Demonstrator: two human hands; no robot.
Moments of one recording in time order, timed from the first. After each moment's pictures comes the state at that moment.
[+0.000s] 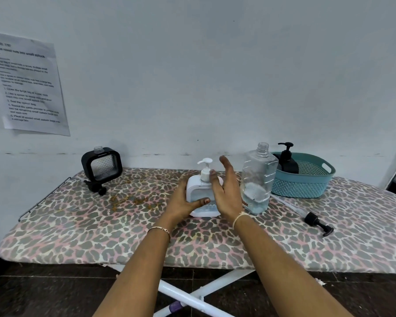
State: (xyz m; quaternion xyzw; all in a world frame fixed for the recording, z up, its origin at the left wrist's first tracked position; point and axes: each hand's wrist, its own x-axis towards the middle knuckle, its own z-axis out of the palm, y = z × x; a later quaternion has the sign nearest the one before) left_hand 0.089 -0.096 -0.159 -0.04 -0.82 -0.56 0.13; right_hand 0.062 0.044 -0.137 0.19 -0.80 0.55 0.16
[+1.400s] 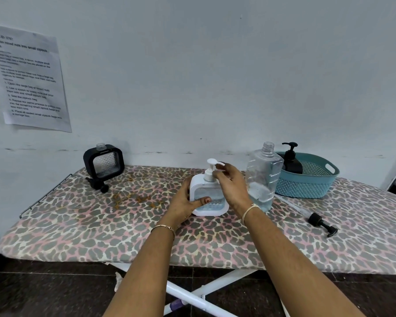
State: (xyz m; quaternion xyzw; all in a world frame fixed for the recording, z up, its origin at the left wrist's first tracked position) left_hand 0.086 -0.101 -0.168 -0.03 -0.77 -0.63 0.10; right_hand 0.058 0.041 -0.115 0.12 -0.77 0.62 0.07
